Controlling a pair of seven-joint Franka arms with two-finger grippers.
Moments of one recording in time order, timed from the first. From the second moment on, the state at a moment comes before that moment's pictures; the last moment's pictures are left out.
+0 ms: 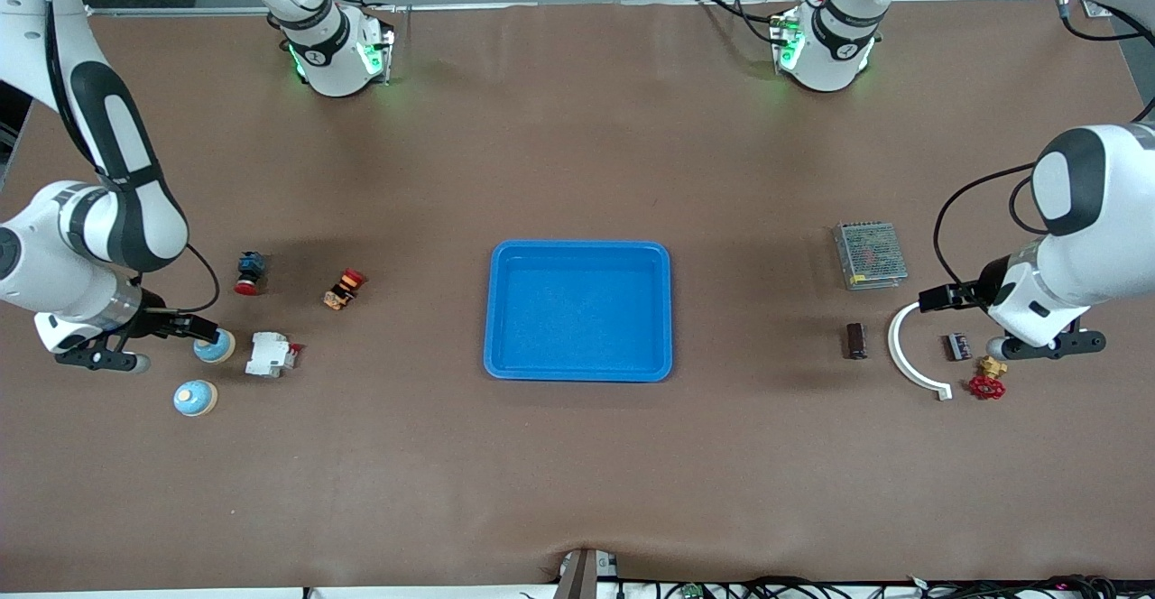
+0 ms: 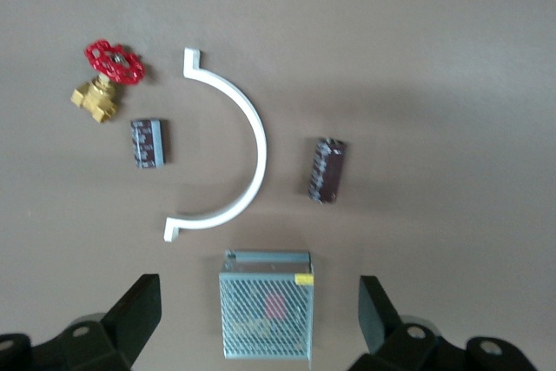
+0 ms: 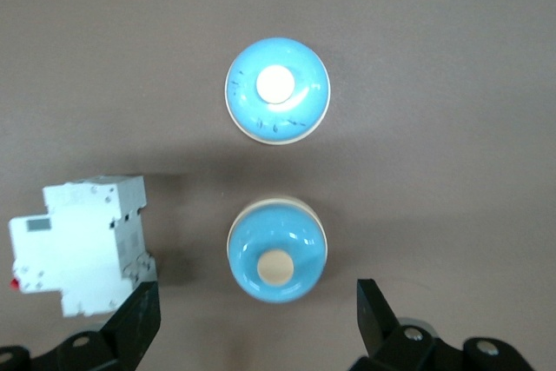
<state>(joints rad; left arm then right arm) 0.11 0.34 -0.09 -1.73 0.03 1.97 -0.07 -0.27 0.50 0.02 -1.92 0.01 2.47 -0.13</state>
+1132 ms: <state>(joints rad) 0.24 0.60 -0.08 -1.62 0.10 2.10 -0.06 -0.27 0.63 0.02 -1.90 0.01 2.59 -0.13</state>
